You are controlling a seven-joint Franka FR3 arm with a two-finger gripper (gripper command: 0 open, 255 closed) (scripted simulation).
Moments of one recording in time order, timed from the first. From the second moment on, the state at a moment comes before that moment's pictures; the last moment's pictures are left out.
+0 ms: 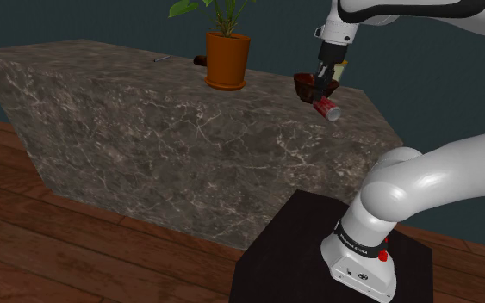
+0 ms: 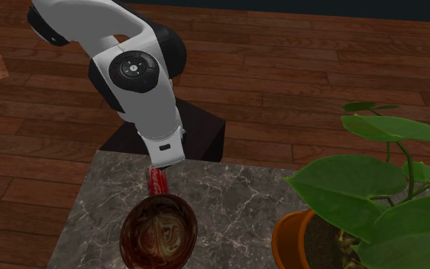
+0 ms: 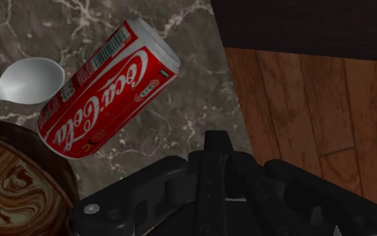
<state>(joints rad) -0.11 -0.74 -0.31 -2.34 -0.20 1.62 -0.37</state>
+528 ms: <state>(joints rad) -0.29 -0.64 -0.26 -2.35 -0.29 1.69 0.01</state>
